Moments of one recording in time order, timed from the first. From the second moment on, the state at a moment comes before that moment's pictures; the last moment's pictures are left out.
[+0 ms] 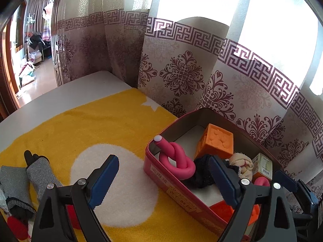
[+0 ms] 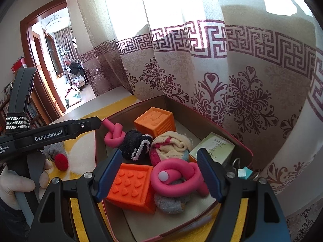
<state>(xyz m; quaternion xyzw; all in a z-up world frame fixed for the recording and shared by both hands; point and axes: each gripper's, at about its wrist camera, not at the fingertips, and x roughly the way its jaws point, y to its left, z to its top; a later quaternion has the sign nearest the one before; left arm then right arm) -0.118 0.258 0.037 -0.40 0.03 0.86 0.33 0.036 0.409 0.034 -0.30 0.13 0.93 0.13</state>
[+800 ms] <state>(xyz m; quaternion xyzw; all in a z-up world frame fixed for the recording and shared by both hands) -0.100 0.125 0.061 -0.38 0.01 0.88 0.27 0.018 0.334 0.056 -0.30 0.10 0.95 0.06</state>
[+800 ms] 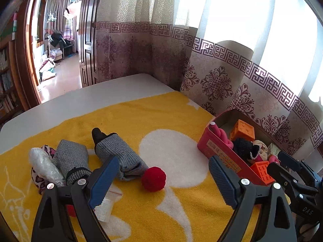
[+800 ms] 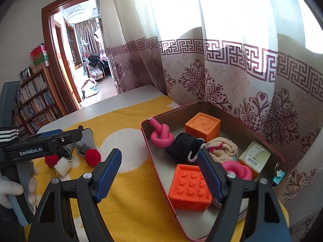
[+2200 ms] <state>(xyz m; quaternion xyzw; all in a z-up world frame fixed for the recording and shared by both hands) -0.140 -0.031 0.004 -0.43 -0.11 0.89 0.11 -0.118 0.217 -0.030 -0.43 0.04 0.90 -0.07</state>
